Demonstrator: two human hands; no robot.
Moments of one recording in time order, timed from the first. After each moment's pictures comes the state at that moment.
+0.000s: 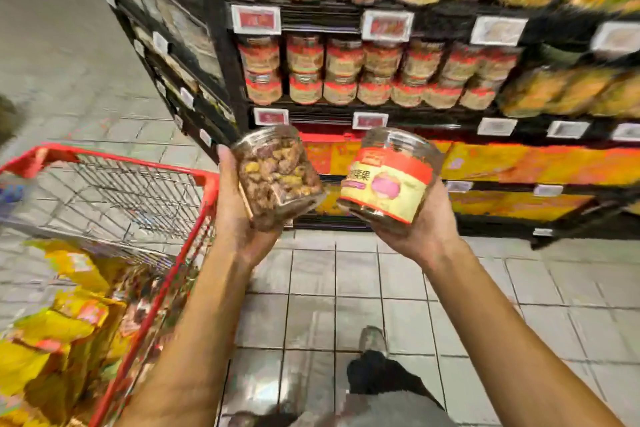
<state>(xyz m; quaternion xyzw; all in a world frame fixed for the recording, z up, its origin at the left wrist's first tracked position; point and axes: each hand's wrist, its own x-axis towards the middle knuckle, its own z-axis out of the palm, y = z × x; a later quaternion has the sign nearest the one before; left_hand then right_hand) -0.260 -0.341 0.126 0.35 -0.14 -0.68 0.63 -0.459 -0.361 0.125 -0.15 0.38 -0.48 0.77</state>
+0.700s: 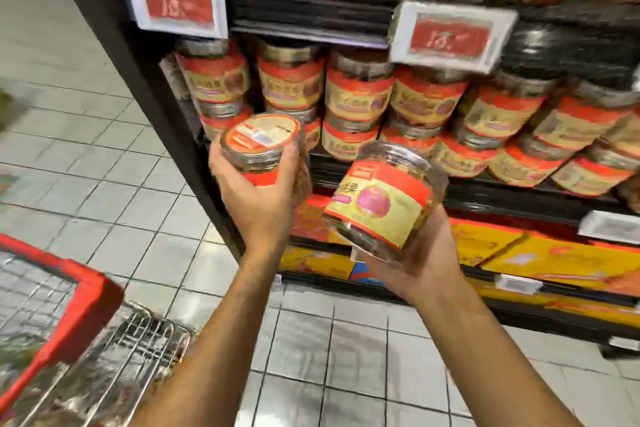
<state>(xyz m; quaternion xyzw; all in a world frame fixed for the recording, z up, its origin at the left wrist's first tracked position) -0.312 -0.603 0.000 0.63 -0.32 -0.11 0.70 -0.464 -0.590 0.021 -0.08 0.37 -0.47 0.80</state>
